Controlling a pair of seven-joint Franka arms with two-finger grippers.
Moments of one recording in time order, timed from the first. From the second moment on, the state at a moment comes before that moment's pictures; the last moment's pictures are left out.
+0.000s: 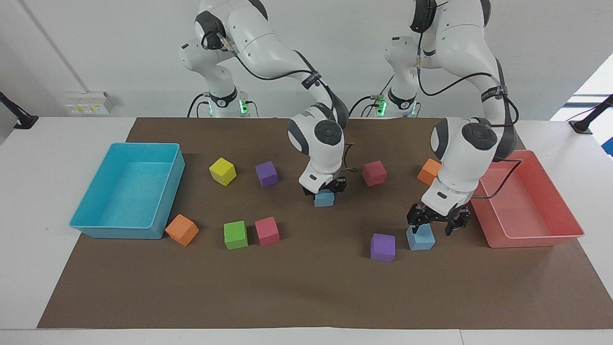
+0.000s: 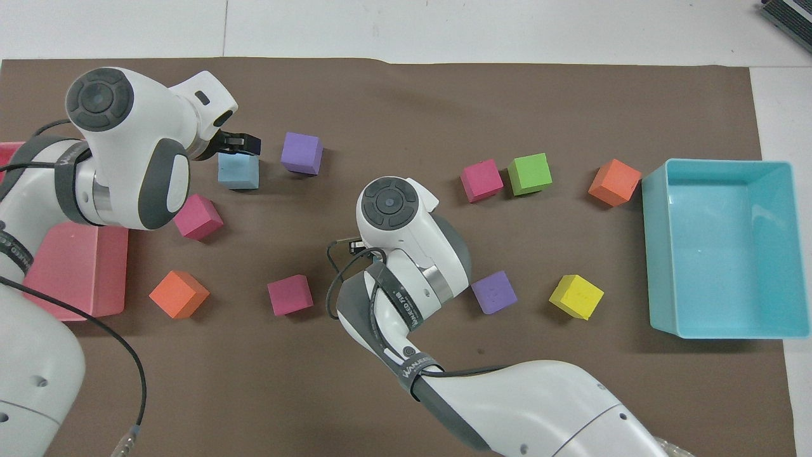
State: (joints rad) left arm -0.25 0.44 0.05 -1.73 0.00 2.38 -0.06; right arm 0.64 0.60 0.00 -1.56 0.06 2.12 0.52
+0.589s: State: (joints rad) left arm -0.25 0.50 0.05 -1.79 0.00 2.49 -0.06; right arm 0.63 0.50 -0.01 -1.55 0.06 2.10 0.52
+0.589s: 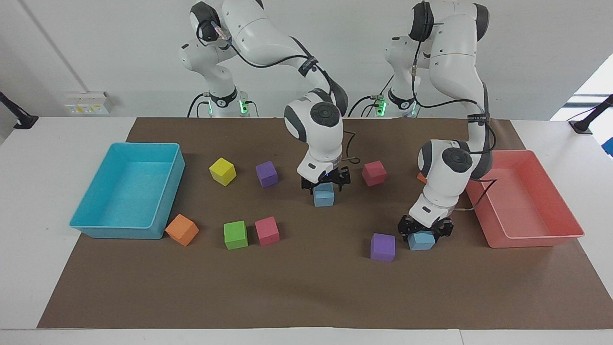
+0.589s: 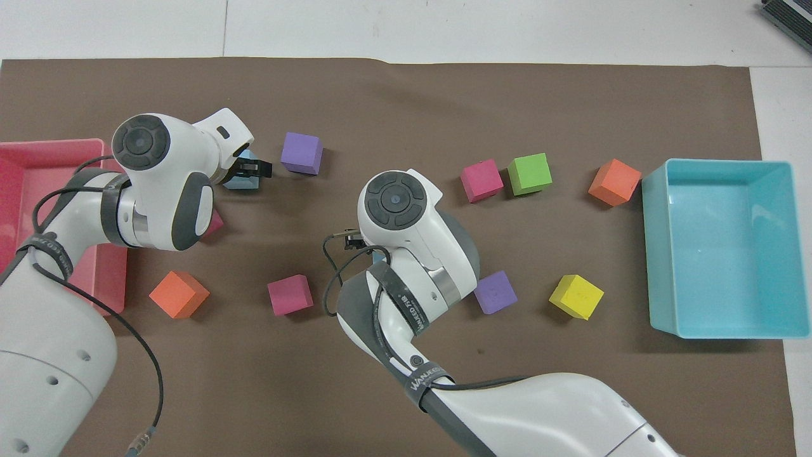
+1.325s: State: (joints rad) left arm -0.26 0.50 0.05 -1.79 0.00 2.49 -0.15; right arm 0.48 0.28 -0.02 -1.56 0.14 1.90 0.44
